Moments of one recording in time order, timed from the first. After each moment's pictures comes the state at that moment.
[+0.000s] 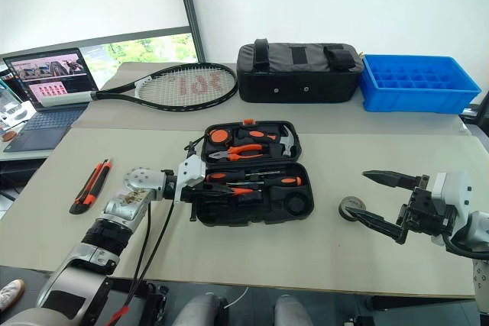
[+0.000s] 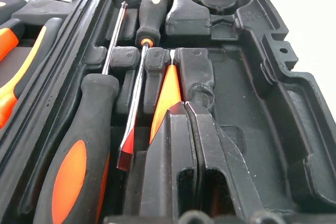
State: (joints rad) left arm -0.56 0.43 -0.22 0.43 -0.16 0.03 -1.26; right arm 0.12 -0.81 -0.49 -0.15 0.61 0.11 1.27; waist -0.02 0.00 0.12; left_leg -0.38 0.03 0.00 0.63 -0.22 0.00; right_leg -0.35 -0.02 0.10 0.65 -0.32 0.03
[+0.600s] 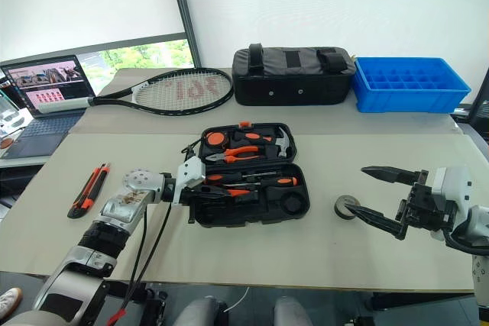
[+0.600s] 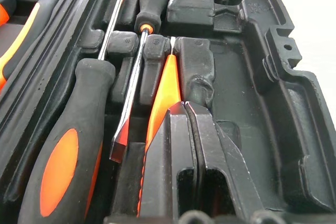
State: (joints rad) left arm -0.51 0.45 -0.24 0.39 -0.12 0.08 -1.23; right arm 0.07 -0.82 -0.47 -0.13 0.61 0.11 1.29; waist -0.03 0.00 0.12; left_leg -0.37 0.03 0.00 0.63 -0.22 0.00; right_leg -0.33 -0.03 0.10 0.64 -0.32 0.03
